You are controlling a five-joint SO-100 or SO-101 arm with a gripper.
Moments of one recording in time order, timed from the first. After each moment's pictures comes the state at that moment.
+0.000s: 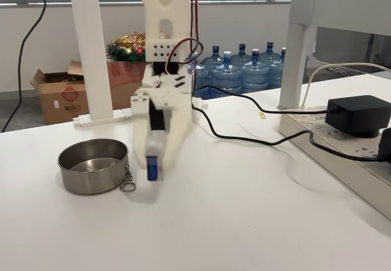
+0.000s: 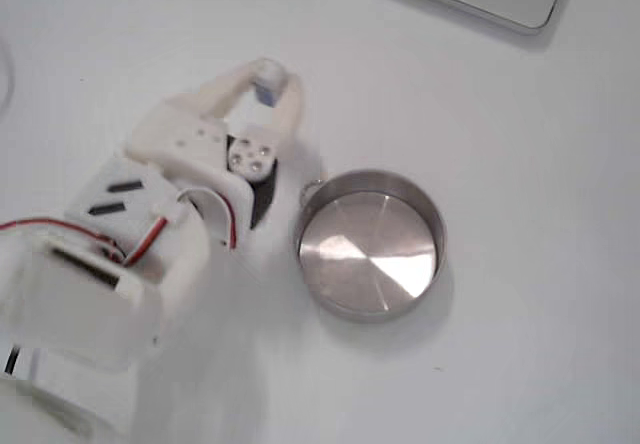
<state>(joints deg) 23.5 91.1 167.0 -58.4 90.1</state>
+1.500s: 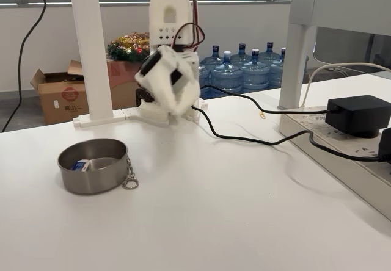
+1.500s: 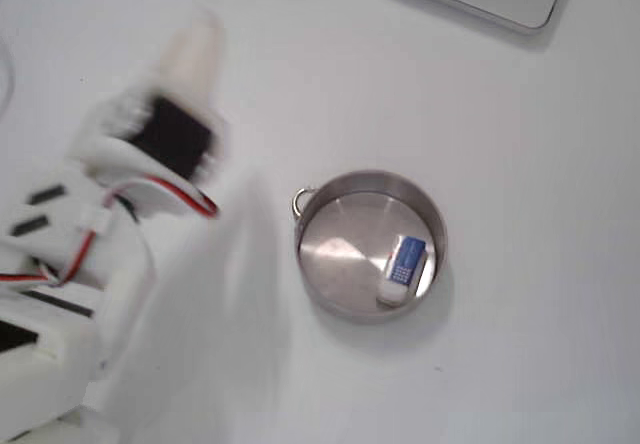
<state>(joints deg) 13.9 114.4 180.2 -58.4 35.4</state>
